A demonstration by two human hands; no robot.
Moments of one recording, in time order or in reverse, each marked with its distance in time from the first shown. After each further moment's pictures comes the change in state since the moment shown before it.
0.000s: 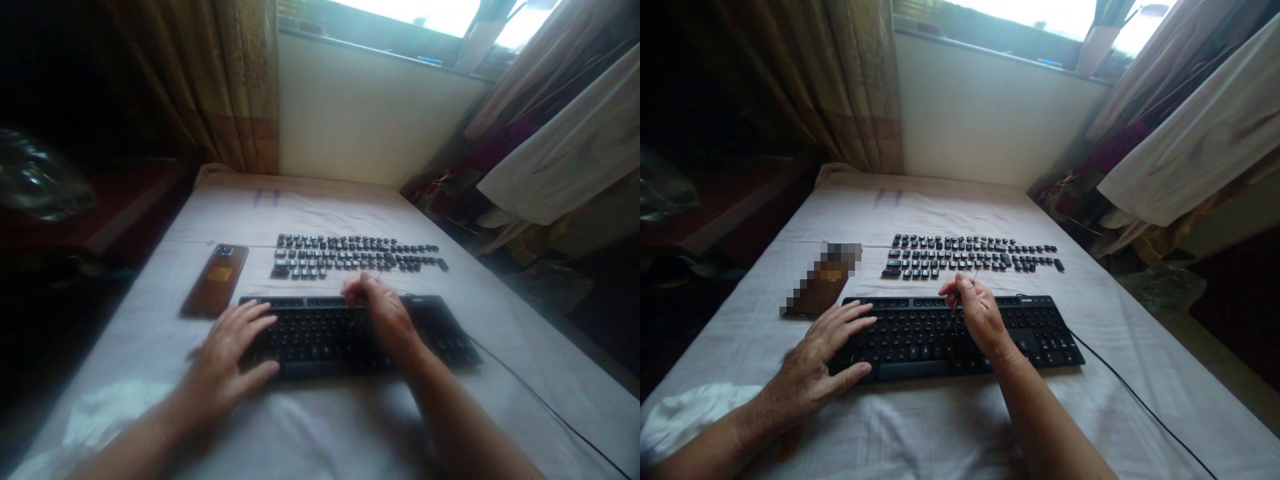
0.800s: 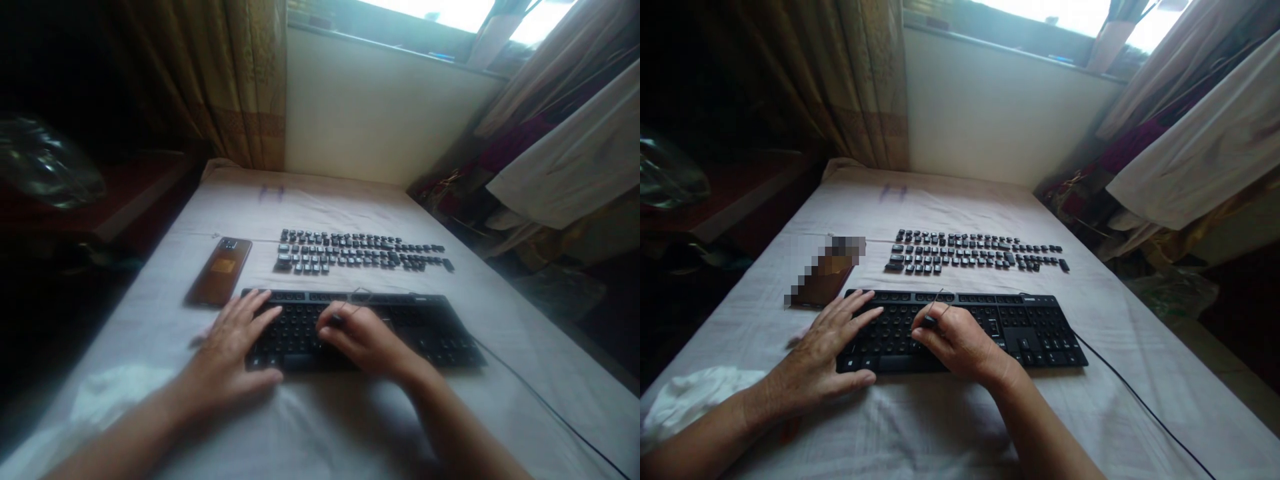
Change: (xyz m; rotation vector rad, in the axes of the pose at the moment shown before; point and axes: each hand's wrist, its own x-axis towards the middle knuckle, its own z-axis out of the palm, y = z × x) left_hand -0.001 0.003 0.003 0.101 -0.122 0.022; right_hand -0.024 -0.004 0.005 -0.328 -0.562 -0.252
